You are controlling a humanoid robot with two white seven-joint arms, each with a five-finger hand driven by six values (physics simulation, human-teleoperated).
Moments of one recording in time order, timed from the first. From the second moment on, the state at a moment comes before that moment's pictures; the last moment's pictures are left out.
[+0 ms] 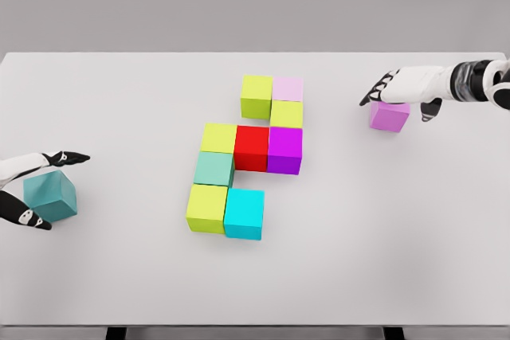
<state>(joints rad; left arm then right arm) -0.78 1.44 -1.31 -1.76 0.47 -0.18 -0.21 -0.97 -0.69 0.89 -1.07 0.69 -0.61 0.61</state>
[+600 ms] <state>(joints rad) -0.77 1.43 -1.31 -1.75 0.41 -0.14 -0.21 -0.97 -0.67 0.89 -1.04 0.69 -0.61 0.61</state>
